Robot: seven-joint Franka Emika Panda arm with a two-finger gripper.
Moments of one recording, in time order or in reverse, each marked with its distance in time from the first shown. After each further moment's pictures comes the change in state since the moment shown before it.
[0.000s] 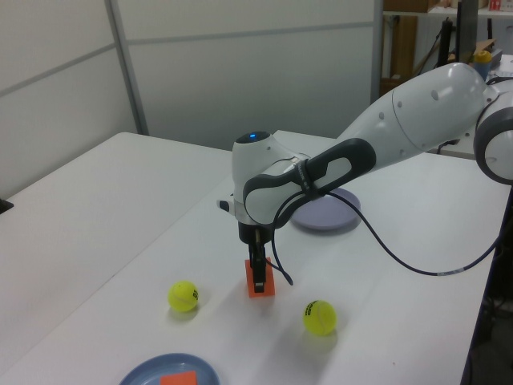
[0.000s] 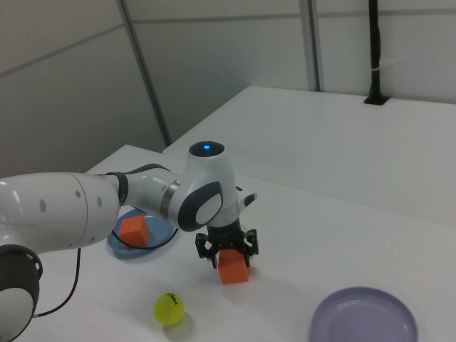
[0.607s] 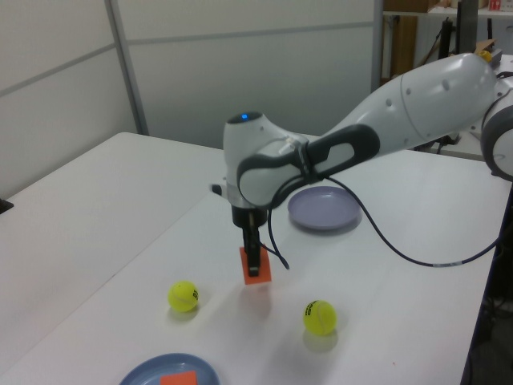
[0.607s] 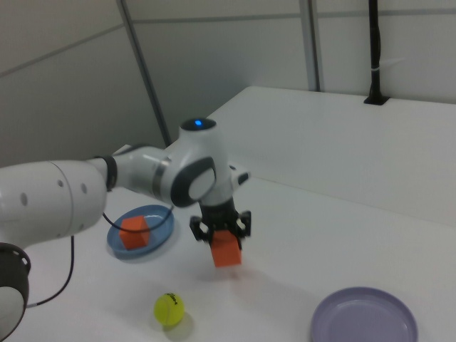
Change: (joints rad) arm 0.004 -0.041 0.025 0.096 -0.026 -0.127 0.040
